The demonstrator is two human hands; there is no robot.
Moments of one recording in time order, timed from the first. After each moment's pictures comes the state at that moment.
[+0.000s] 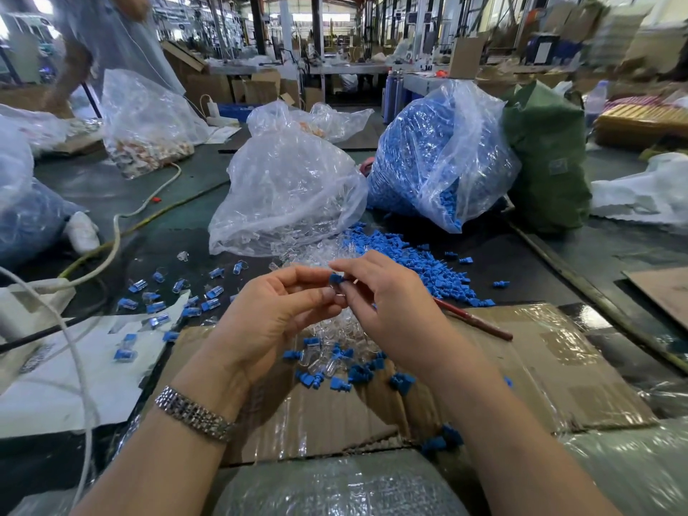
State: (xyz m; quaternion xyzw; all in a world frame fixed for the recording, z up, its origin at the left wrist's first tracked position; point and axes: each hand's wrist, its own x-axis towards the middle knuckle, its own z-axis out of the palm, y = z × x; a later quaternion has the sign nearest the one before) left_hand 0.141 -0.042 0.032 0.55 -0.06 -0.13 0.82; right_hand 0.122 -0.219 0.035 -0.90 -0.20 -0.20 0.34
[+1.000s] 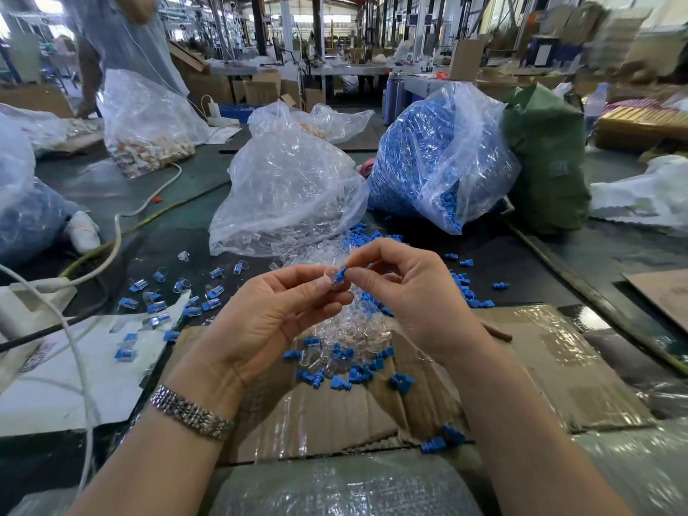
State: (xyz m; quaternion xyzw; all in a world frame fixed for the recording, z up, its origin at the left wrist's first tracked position) left_hand 0.134 -0.039 0.042 0.53 -0.09 -0.18 0.82; right_hand 0.116 -0.231 0.052 -0.78 -0.16 -0.11 0.59
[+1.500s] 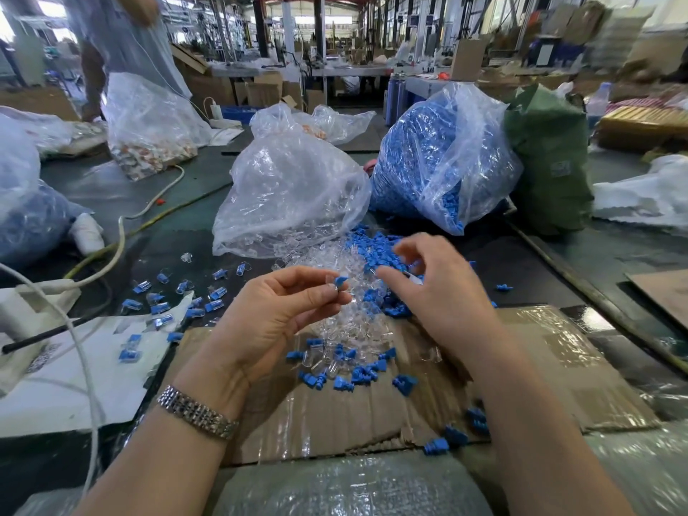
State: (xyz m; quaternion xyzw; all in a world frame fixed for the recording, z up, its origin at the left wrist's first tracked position) left_hand 0.138 -0.038 0.035 0.55 -0.08 -0.13 0.82; right_hand 0.124 -0.255 0.048 -0.93 -0.01 -0.15 0.34
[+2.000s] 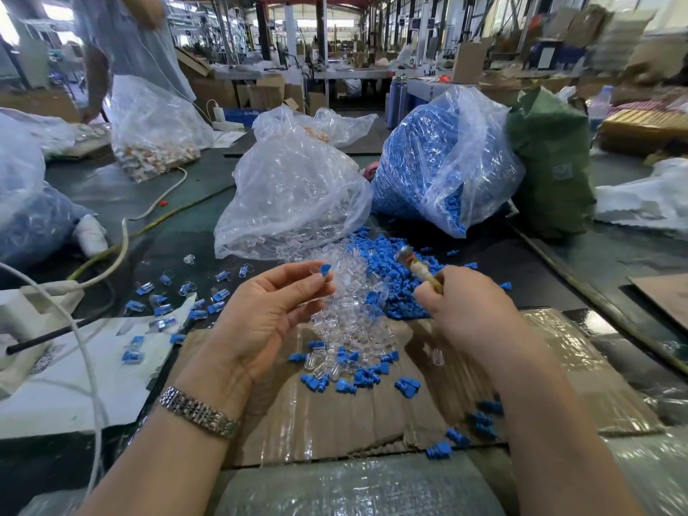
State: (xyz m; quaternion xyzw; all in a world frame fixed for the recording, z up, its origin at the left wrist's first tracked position) left_hand 0.143 -0.033 0.033 0.53 -0.03 -0.11 0.84; right_hand 0.121 -0.269 0.054 -0.97 0.13 -0.04 0.22
